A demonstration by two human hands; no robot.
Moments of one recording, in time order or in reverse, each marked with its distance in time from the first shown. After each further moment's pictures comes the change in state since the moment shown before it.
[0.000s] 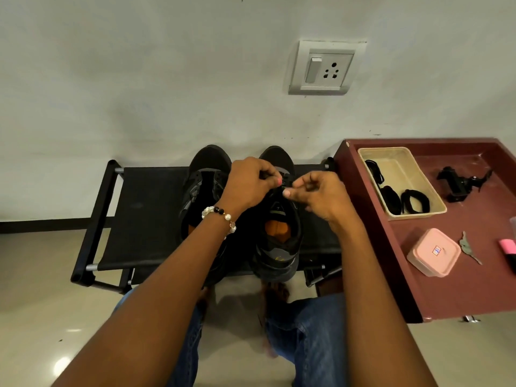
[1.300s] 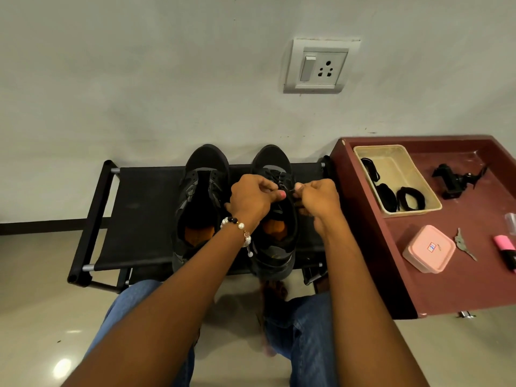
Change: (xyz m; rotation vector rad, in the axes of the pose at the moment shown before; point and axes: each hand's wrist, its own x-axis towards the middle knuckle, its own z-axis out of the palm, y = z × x) left_hand -0.016 -0.002 0.039 -0.134 0.077 -0.452; right_hand 0.003 0.006 0.018 0.093 0.235 0.251
